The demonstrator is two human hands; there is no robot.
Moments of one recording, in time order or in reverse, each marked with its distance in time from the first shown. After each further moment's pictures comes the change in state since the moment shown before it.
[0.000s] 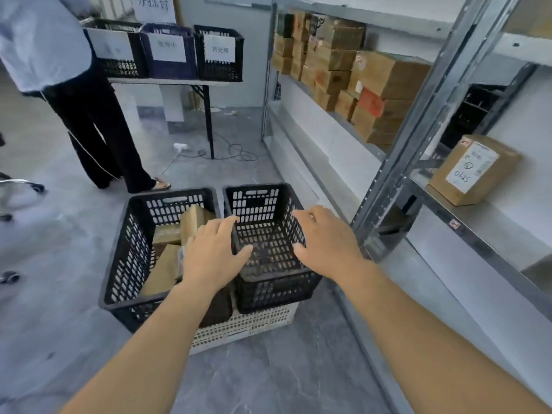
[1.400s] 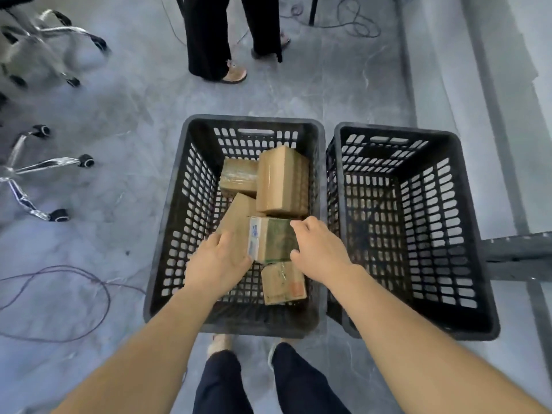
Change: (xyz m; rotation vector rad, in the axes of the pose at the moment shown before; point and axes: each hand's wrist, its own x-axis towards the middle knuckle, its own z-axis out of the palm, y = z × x) left_hand 0.171 -0.273 0.142 -0.032 -0.533 -0.621; right_hand 0.318 -0.129 0.280 0.255 -0.668 -0.167
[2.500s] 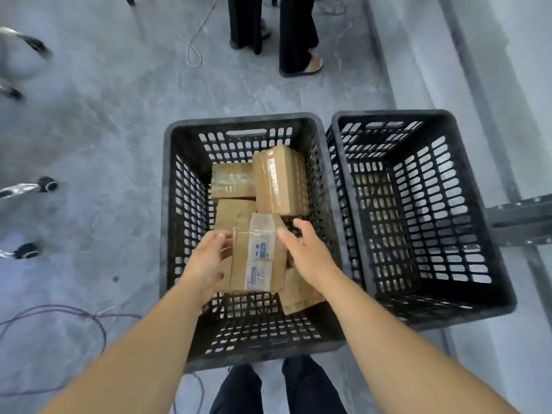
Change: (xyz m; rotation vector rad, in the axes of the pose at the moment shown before) left_hand 0.079 -0.049 -0.002 -1.076 -0.260 -0.345; right_hand 0.032 -0.048 0.026 1.026 0.013 0.382
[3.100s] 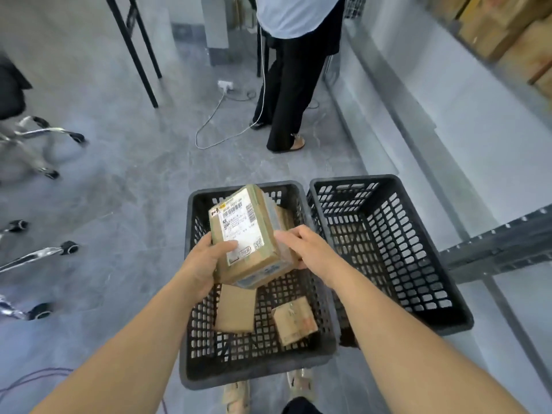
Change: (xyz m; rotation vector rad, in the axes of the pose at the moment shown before) left_hand -0.096 0.084 -0.027 -0.134 -0.255 0.265; right_hand -0.088 -0.086 -0.048 0.030 -0.024 -0.189
